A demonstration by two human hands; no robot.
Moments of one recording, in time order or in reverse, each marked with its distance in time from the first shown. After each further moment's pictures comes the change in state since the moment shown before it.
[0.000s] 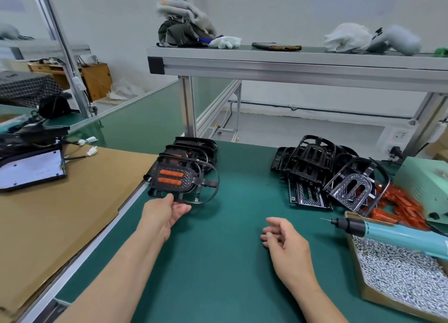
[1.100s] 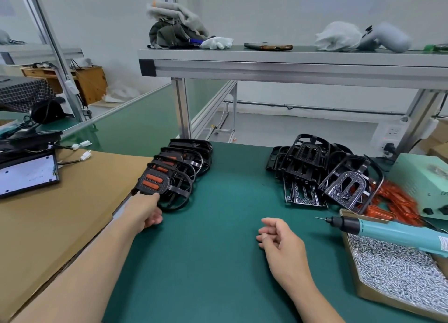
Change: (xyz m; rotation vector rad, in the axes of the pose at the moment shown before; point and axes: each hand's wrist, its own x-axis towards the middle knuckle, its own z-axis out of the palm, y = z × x) left_hand 0.049 0.021 -0.025 0.726 0.066 -0.016; right_hand 0.000 -0.002 -0.001 0.024 -0.026 0.013
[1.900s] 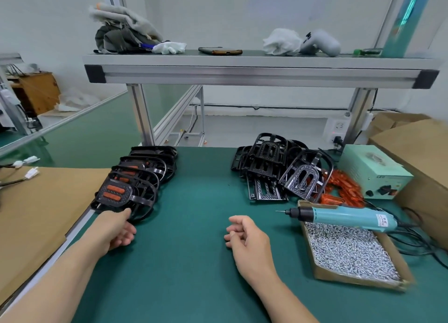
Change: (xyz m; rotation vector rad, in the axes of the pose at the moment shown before) left_hand -0.005 -0.008 0.009 0.124 -0.119 0.044; right_hand -0.005 -0.008 -0.001 0.051 0.027 0.004
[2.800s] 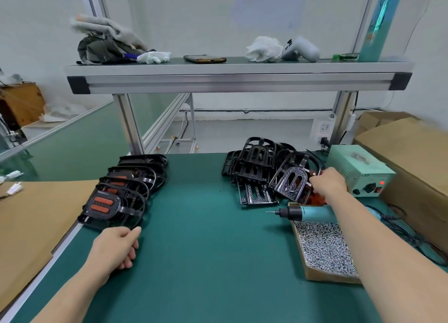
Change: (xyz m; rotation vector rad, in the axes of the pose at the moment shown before) left_hand -0.032 -0.010 0.026 0.170 0.028 0.350; right_hand 0.164 0.002 -0.207 -0.568 0.402 0.432
